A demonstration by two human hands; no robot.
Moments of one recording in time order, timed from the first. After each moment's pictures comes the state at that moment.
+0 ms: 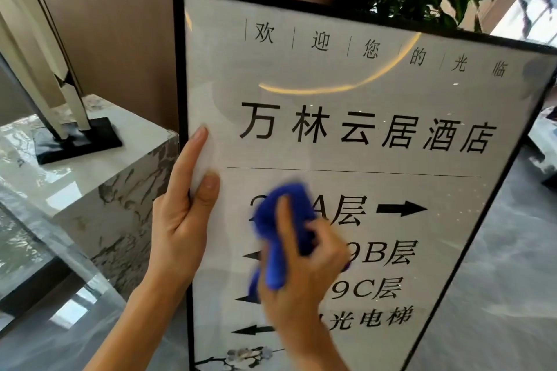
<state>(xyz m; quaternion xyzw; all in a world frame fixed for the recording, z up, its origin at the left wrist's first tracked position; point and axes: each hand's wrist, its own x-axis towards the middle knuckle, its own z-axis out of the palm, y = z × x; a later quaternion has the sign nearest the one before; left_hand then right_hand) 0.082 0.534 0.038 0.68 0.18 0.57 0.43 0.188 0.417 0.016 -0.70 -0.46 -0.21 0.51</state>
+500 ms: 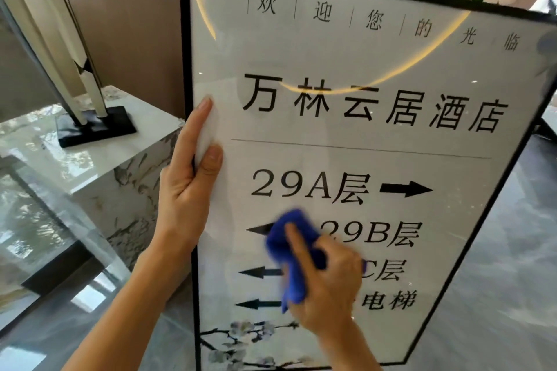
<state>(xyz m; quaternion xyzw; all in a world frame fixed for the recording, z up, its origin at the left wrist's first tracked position) 0.082 0.535 0.040 0.66 0.19 0.57 0.45 0.227 0.362 -0.035 -0.72 -0.59 -0.23 0.28</state>
